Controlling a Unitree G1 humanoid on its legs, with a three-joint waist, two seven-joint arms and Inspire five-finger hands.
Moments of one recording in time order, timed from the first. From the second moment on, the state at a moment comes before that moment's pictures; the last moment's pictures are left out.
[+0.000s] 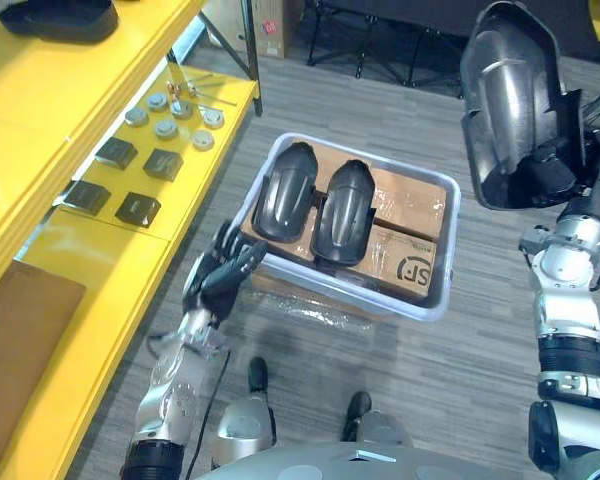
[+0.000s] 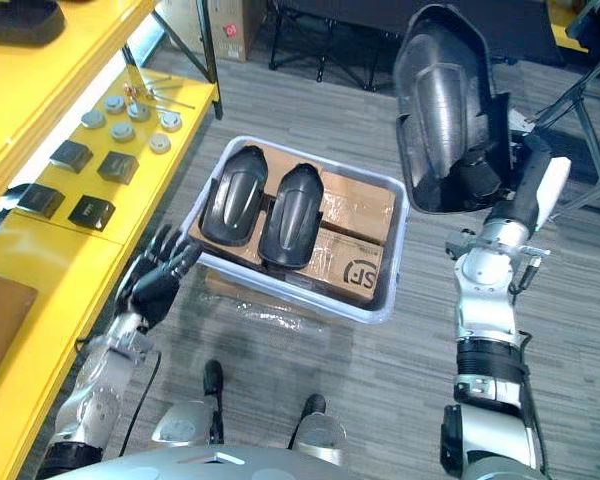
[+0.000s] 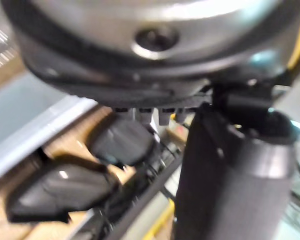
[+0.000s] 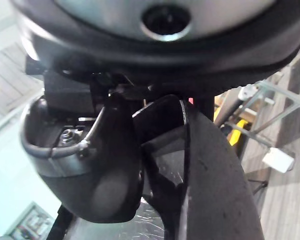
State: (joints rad) left arm 0.10 0.16 -0.02 -0.05 -0.74 0.00 -0.24; right arm -0.34 -0.49 -0.26 0.28 -0.11 -0.08 -0.42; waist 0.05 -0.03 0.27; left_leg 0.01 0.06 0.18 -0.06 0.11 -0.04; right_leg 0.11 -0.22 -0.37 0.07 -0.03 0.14
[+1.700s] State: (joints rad) left arm -0.07 0.10 -0.31 0.16 -0.92 0.02 0.14; right arm 0.01 -0.21 0.35 0.20 -0.15 -0.33 -0.31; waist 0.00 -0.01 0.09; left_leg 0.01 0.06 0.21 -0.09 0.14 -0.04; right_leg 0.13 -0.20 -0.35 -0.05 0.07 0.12
